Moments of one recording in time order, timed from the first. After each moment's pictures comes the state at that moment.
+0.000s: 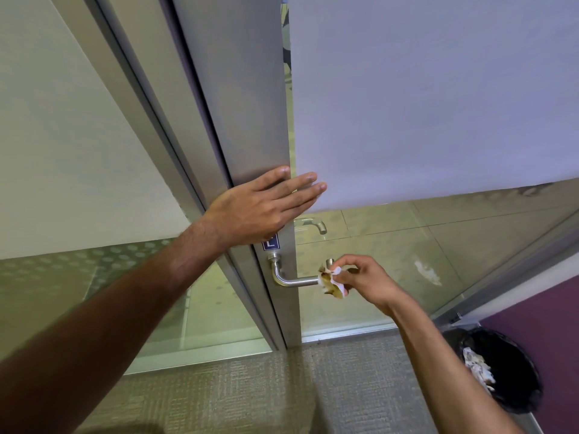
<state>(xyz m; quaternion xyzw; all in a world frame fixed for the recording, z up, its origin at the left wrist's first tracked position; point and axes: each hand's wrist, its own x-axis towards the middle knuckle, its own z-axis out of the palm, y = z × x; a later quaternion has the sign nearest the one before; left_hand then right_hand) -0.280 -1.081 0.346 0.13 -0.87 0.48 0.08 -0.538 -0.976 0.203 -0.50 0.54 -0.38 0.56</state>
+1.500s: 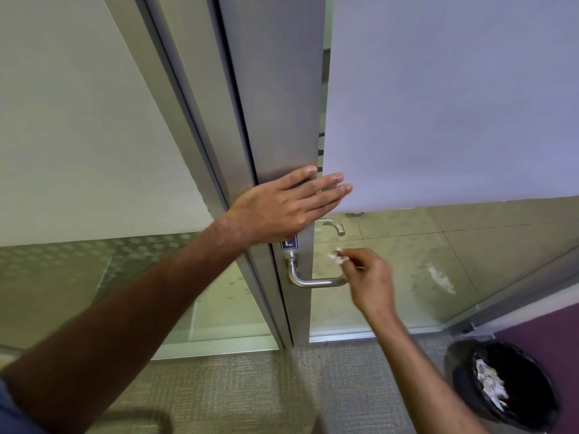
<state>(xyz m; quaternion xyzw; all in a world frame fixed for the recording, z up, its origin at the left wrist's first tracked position) -0.279 -1.088 0.339 0.13 -0.86 0.49 0.09 -0.482 -0.976 0.210 -0.55 0.67 -0.45 0.22</state>
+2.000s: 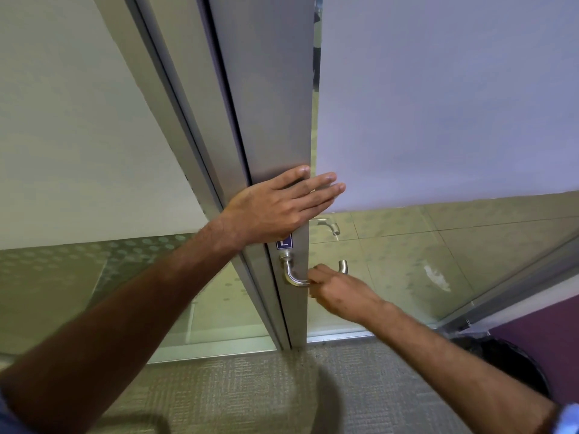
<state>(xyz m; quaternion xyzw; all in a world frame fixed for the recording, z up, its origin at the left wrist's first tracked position) -0.282 -1.085 0.341 0.13 -0.85 0.50 0.08 -0.480 -0.983 0.197 -0.89 0.44 -0.09 0.12</state>
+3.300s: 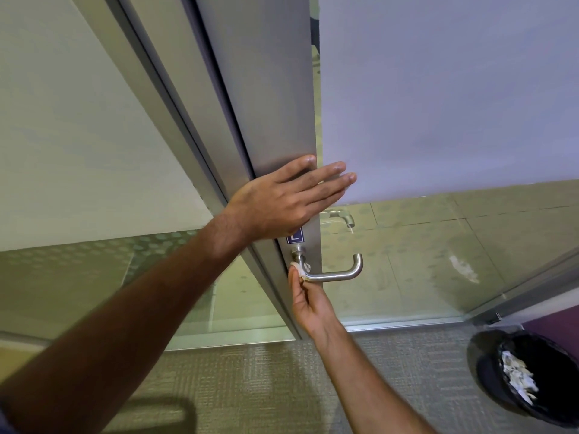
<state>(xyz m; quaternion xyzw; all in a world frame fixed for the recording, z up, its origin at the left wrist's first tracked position) -0.280 -1.084 0.343 0.12 -0.88 0.45 0.11 -0.372 -0.985 0.148 -0.31 -0.18 0.55 -0.76</state>
